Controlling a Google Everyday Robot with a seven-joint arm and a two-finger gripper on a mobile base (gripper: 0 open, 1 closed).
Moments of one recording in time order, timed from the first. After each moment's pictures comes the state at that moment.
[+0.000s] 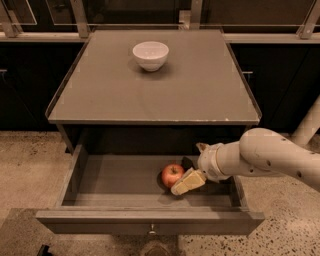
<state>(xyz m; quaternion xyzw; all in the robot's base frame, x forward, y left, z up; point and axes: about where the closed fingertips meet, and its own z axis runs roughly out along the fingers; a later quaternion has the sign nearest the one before) 0.515 -0.101 0.668 -0.45 0.81 0.18 0.33</state>
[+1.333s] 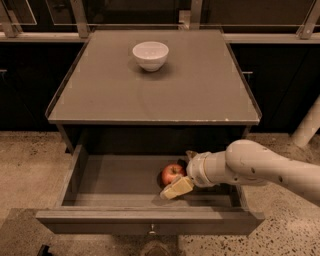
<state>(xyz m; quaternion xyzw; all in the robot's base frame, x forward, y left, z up) 0.519 -0.071 0.630 -0.43 0.81 0.21 0.34</state>
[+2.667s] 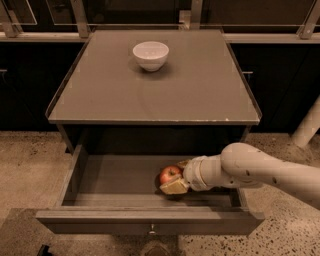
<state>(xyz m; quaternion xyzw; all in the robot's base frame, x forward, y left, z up) 0.510 -0.060 0.617 -0.44 0.81 0.22 0.32</state>
